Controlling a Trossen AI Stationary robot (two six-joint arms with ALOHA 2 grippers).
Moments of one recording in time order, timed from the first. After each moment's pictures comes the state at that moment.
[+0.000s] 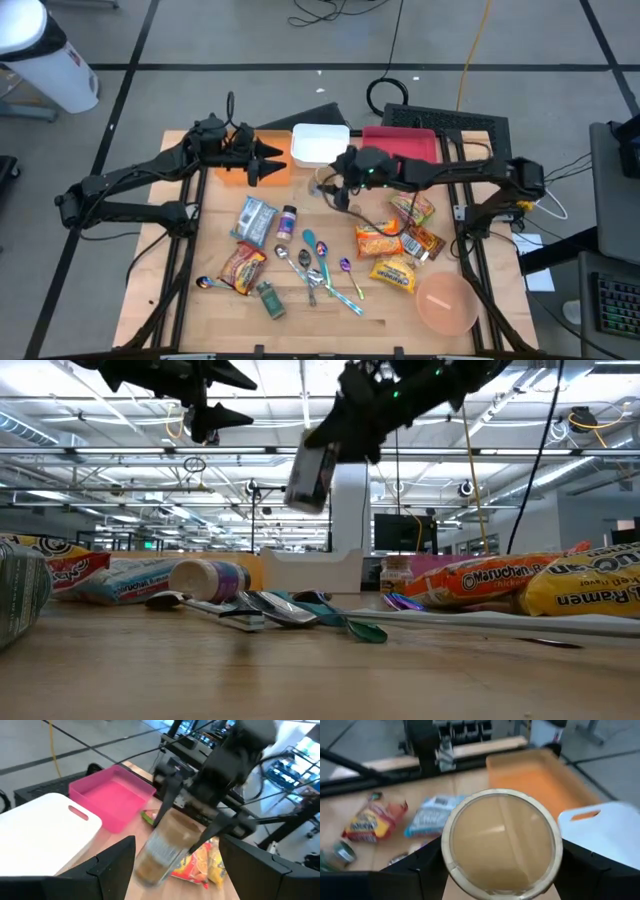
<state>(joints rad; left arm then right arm) 0.48 1.00 0.83 -0.08 0.36 -0.37 -0.19 1.53 1.08 0.07 0.00 0.09</state>
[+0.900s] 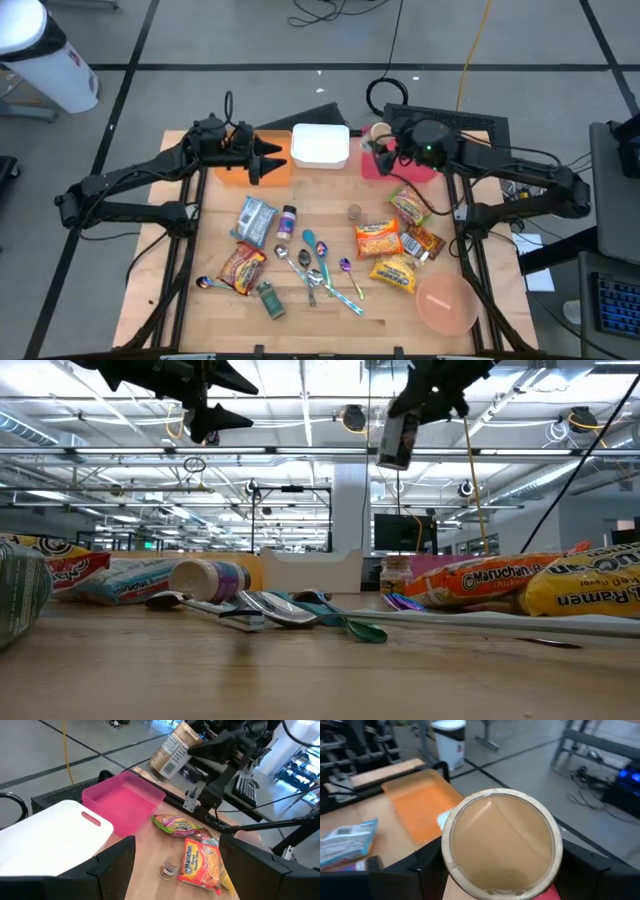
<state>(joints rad) 0.48 1.00 0.83 -0.07 0.31 -0.33 -0.30 1.10 1.08 -0.38 0.38 0.15</state>
